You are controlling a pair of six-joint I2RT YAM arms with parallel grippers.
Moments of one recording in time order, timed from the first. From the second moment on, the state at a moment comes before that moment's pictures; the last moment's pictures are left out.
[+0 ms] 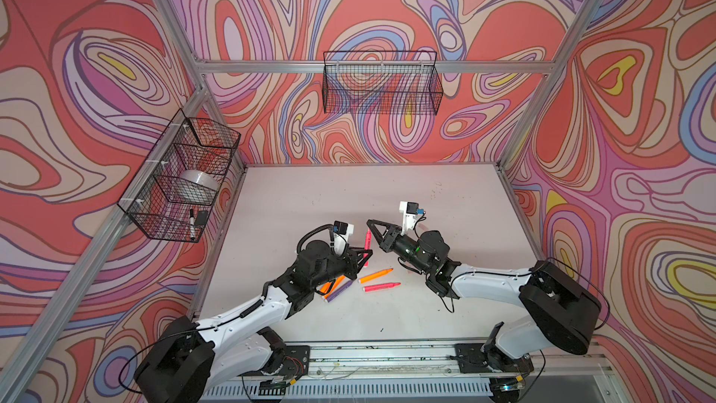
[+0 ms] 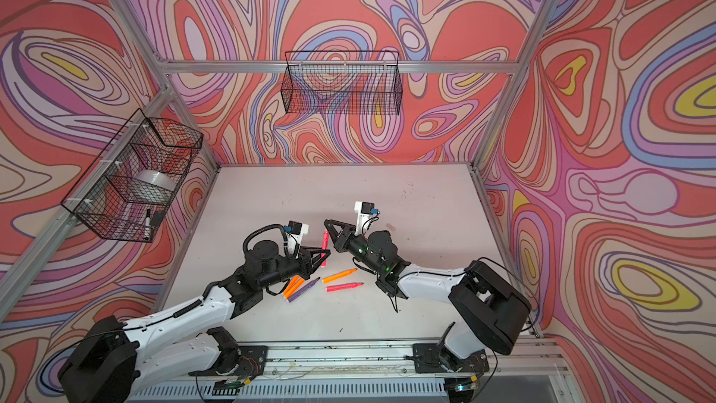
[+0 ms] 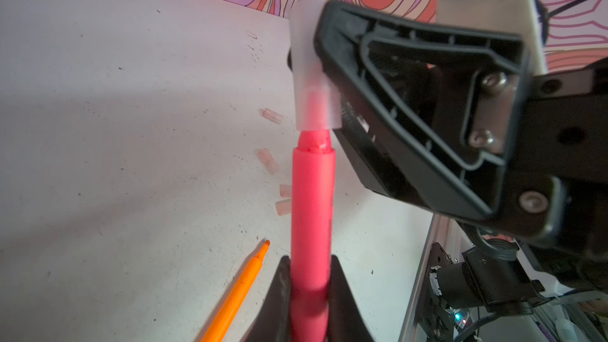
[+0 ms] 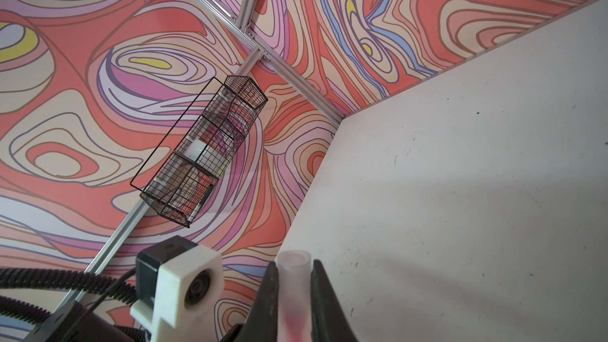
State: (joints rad) left arm -0.68 1.08 0.43 0.36 0.29 -0.57; right arm 0.81 1.51 0.60 0.96 -0.05 0.86
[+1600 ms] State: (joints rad) left arm -0.63 1.00 0.42 0.34 0.24 -0.41; right arm 1.13 1.26 0.72 0.53 0.29 0.63
